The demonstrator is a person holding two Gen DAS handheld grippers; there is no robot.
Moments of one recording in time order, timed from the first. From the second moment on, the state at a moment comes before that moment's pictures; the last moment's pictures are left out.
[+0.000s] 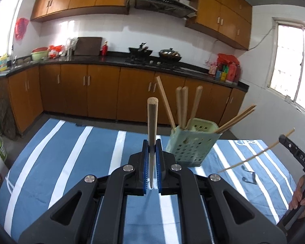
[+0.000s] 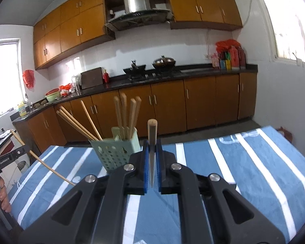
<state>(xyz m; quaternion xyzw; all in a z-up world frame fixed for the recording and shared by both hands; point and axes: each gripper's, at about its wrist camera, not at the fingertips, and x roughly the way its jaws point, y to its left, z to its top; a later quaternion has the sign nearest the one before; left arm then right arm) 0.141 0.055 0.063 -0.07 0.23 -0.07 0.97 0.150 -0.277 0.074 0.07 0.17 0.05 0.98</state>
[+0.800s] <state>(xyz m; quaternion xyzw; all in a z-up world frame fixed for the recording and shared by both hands) 0.194 -0.026 0.157 -0.03 0.14 -0.12 0.98 0.224 -0.231 0.179 0.06 0.17 0.10 0.98</state>
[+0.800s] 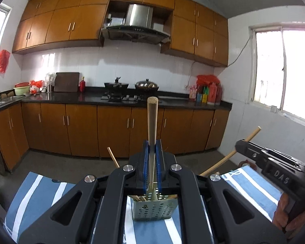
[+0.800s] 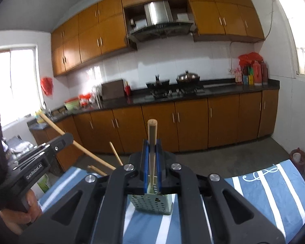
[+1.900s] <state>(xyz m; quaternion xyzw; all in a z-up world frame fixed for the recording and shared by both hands) 0.210 -0.012 0.145 -0.06 0.17 -0.10 0.98 0.232 -0.240 0.163 0.06 0.17 0.09 0.98</state>
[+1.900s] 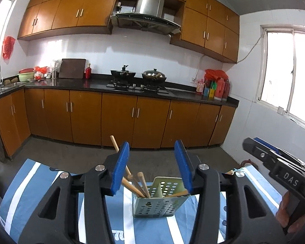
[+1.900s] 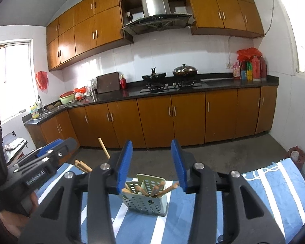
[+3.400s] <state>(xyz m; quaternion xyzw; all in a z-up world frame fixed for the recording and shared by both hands) -0.004 0.027 0.025 0.04 0.16 0.01 0.99 0.007 -0.199 0.022 -0.02 0.14 0.01 0.99</state>
